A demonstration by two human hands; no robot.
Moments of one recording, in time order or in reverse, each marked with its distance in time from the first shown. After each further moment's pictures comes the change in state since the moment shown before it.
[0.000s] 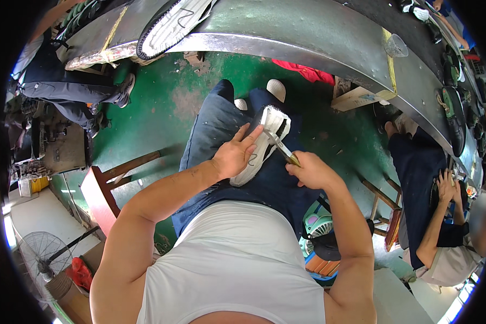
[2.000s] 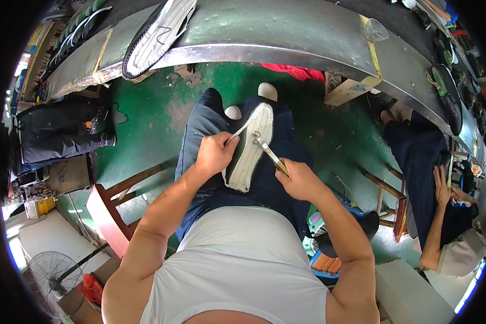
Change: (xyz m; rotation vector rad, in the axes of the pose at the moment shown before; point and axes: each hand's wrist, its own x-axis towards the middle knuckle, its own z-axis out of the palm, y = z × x) left_hand 0.014 0.007 -0.022 -0.212 0.301 -0.159; right_hand -0.020 0.021 0.030 0.018 0.178 -0.254
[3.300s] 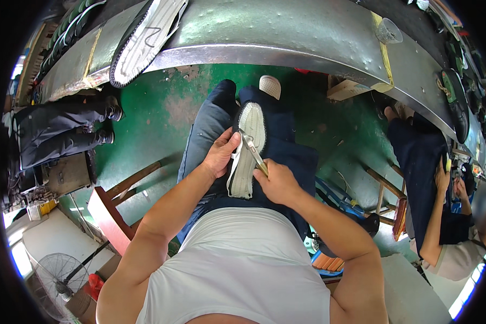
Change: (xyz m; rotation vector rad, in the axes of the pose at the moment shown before) left_hand 0.014 -0.019 0.026 -1.185 -0.276 -0.550; right_hand 0.044 -0.018 0.041 0.198 0.029 0.165
